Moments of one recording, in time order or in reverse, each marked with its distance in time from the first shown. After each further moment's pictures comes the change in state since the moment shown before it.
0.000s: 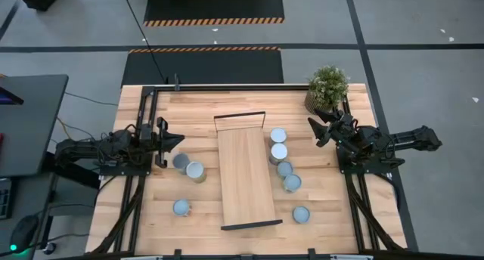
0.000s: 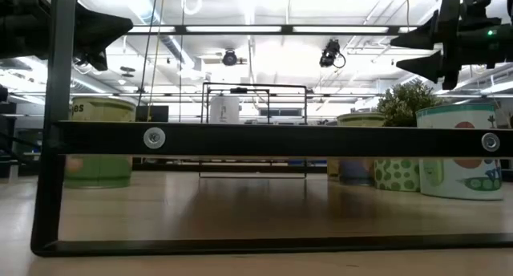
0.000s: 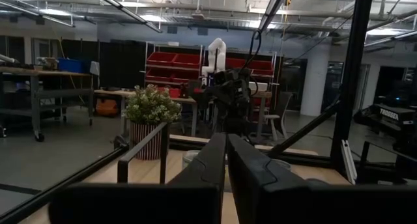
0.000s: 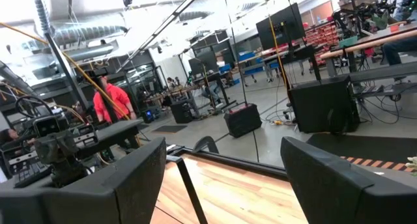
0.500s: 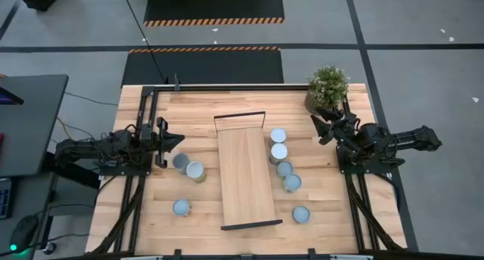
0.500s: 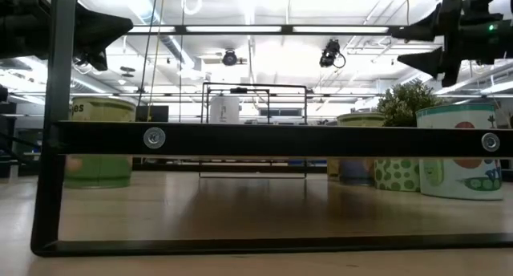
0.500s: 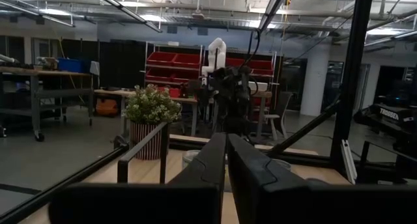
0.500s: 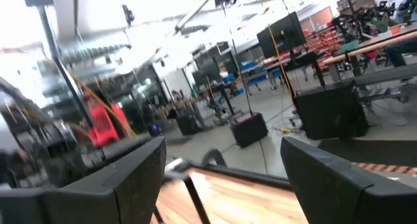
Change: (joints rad) left arm 0.000 0.000 0.000 -0.001 0.000 0.000; right arm 0.000 0.000 0.000 0.114 0.001 0.023
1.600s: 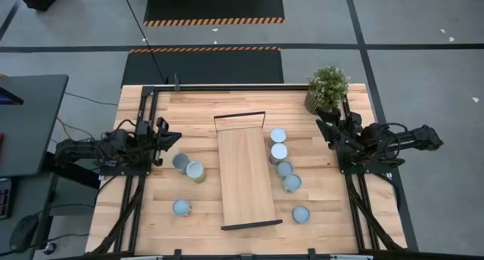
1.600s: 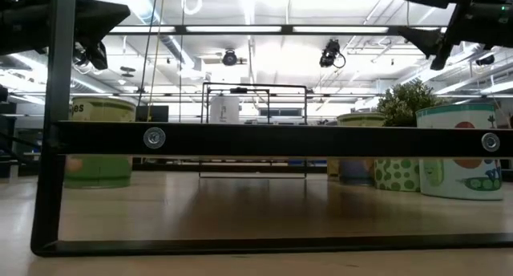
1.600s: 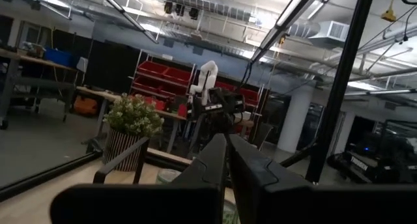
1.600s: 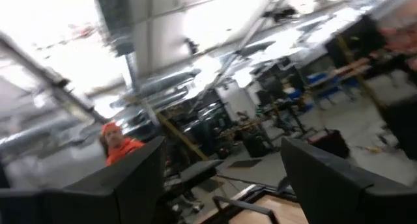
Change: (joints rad) left arm 0.000 0.000 0.000 0.091 0.003 -0.193; right arm -0.001 0.026 0.000 0.168 -0.277 0.017
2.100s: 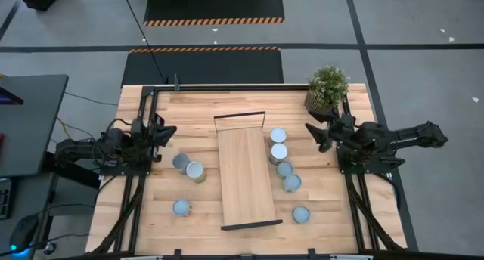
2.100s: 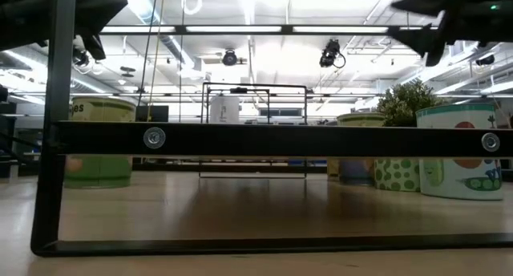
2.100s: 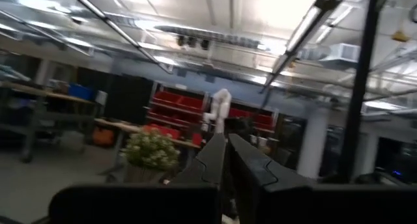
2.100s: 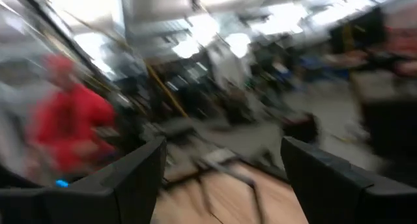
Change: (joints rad) left arm 0.000 0.000 0.000 0.119 -0.088 0.093; right arm 0.000 0.137 0.121 -0.257 0.056 -0.084
